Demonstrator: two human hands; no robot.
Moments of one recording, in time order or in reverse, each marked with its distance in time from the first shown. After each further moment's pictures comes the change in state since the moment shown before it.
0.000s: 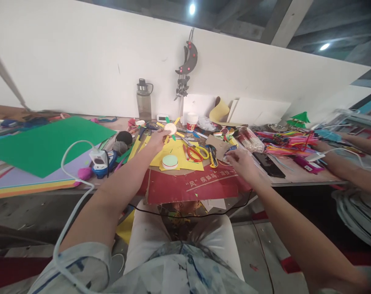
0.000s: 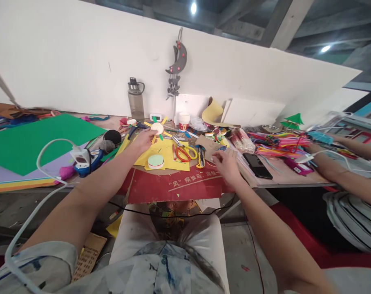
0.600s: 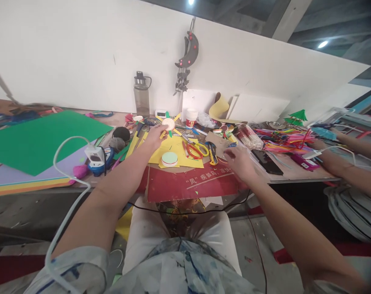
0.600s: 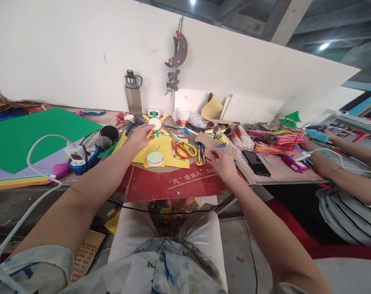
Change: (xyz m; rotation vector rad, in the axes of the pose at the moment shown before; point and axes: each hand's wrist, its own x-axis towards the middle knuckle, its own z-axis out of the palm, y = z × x) left_hand 0.001 0.000 -0.004 -0.018 0.045 0.018; right_hand -0.001 -0.002 0.002 -0.185 -0.026 -0.133
